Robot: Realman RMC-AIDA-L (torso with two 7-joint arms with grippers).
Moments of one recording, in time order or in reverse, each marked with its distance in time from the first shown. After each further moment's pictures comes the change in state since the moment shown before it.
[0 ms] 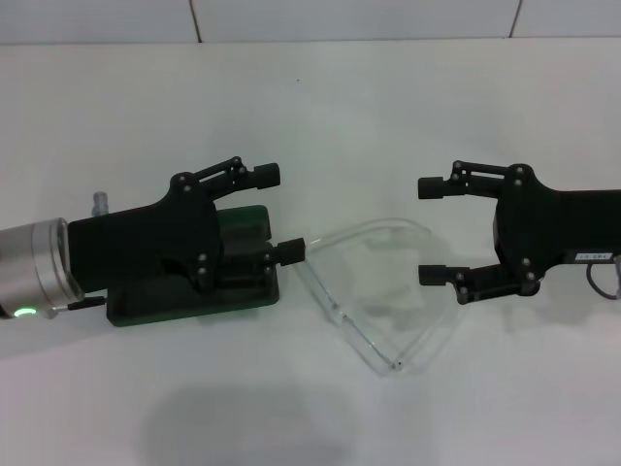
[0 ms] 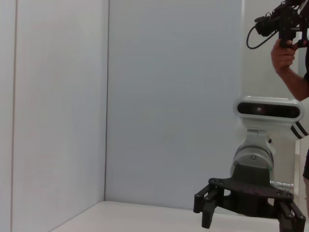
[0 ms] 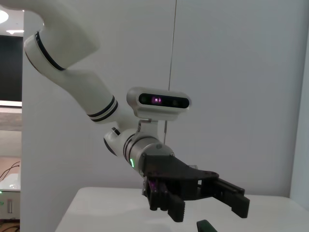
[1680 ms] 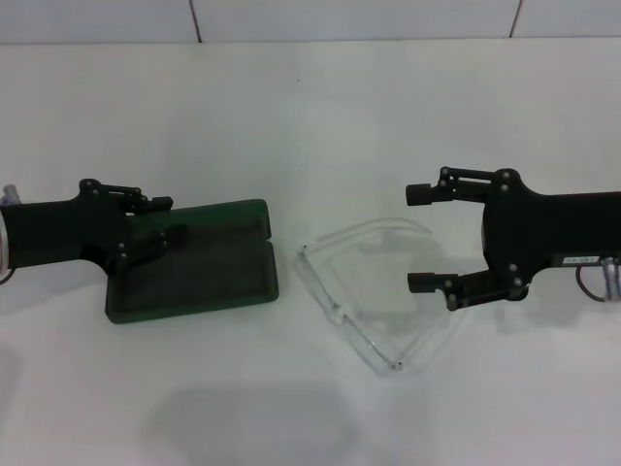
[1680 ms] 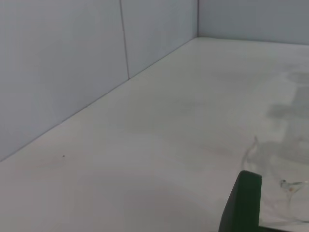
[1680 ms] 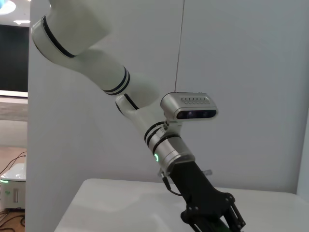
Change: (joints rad) left arm -0.092 -0.074 0.002 -0.474 0.158 -0.198 -0.136; right arm 0.000 0.015 -0.011 -0.037 -0.023 0.020 0.007
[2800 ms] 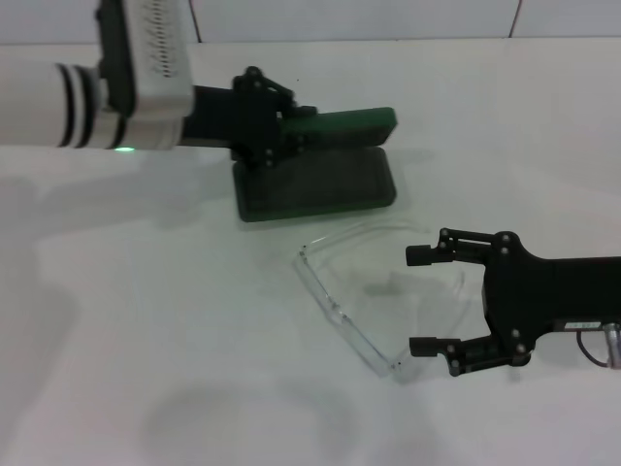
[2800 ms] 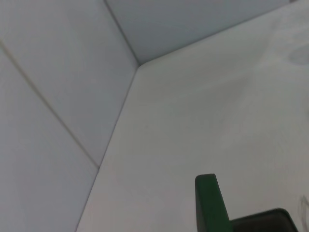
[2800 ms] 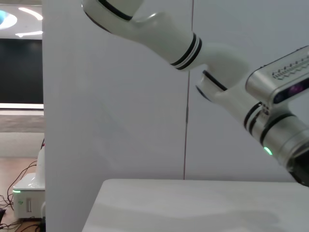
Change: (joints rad) left arm -0.311 0.001 0.000 0.293 0.074 -0.340 0.298; right arm -0.094 0.044 -0.014 -0.010 -0.034 -0.028 -0.030
